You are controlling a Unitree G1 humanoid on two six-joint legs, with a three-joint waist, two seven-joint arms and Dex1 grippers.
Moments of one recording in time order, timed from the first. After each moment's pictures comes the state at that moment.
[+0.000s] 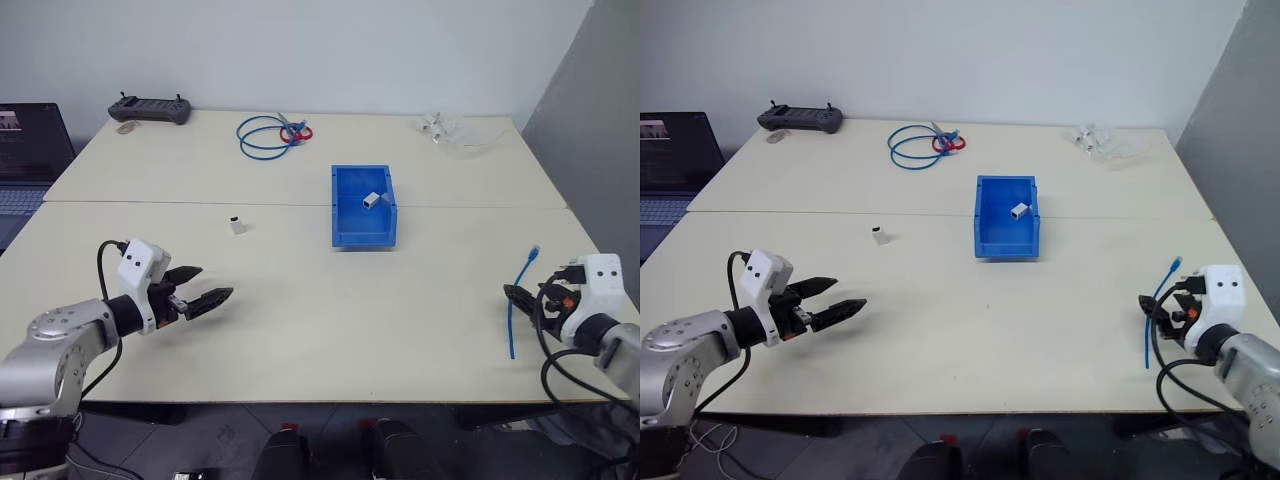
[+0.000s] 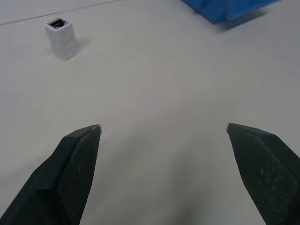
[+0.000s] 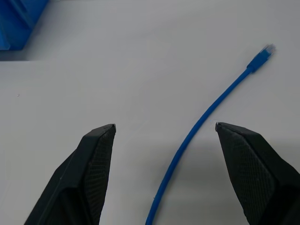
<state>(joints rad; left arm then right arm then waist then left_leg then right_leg) -0.22 0.88 0.24 0.07 -0.50 0.60 -0.99 -0.09 -0.66 -0.56 -0.42 0.59 1.23 0.40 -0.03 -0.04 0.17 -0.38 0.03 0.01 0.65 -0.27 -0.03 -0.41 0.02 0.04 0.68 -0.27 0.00</state>
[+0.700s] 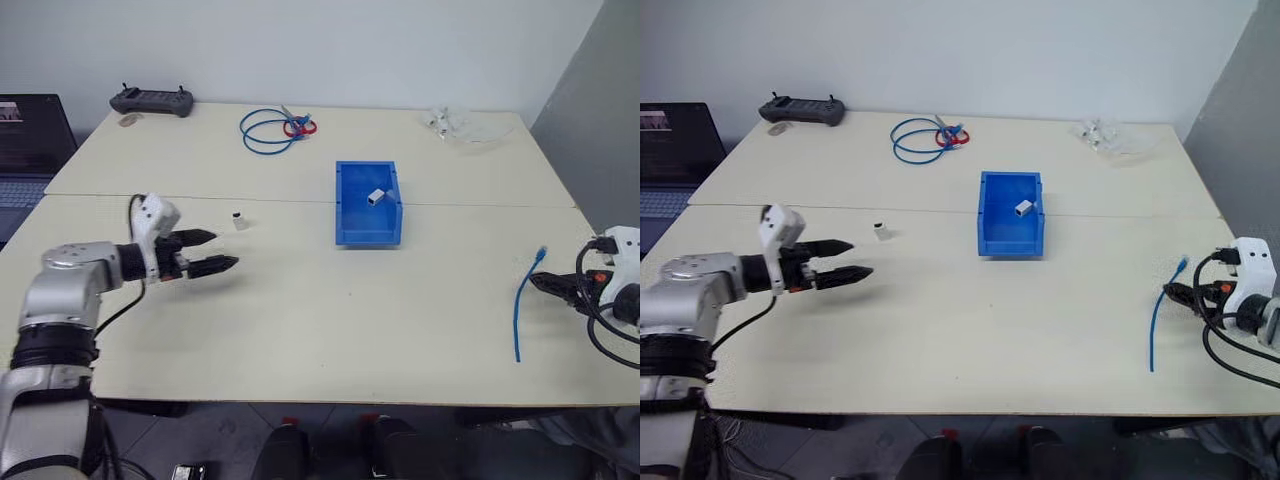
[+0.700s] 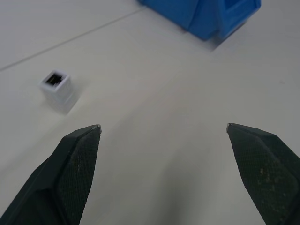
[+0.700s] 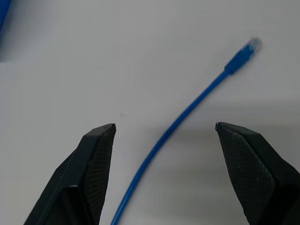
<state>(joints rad) -0.68 0.75 0.04 0.43 -0.33 0.37 -1.19 -0.32 -0.81 -0.45 -0.12 0.56 1.22 0.43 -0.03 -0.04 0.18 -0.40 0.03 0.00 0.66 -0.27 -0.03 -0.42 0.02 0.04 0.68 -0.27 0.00</state>
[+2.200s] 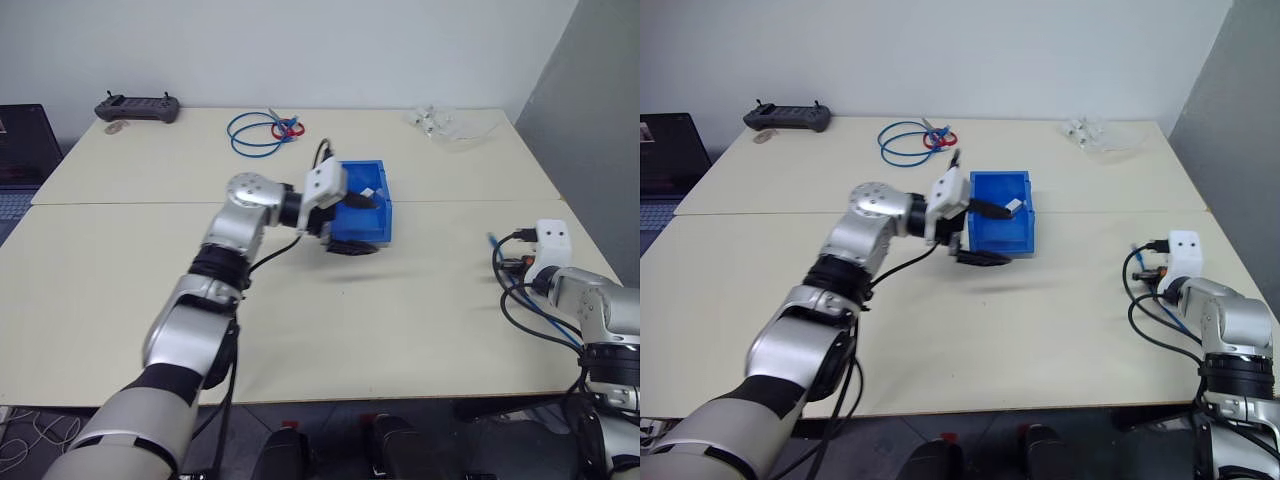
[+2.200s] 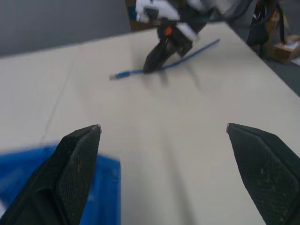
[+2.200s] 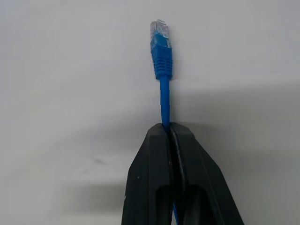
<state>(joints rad) -0.99 0.43 -0.18 0.67 -0.16 0.03 -1.44 -0.42 -0.68 -0.11 0.04 0.31 0.93 0.42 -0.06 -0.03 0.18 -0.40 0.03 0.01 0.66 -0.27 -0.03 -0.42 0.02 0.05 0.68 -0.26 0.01</state>
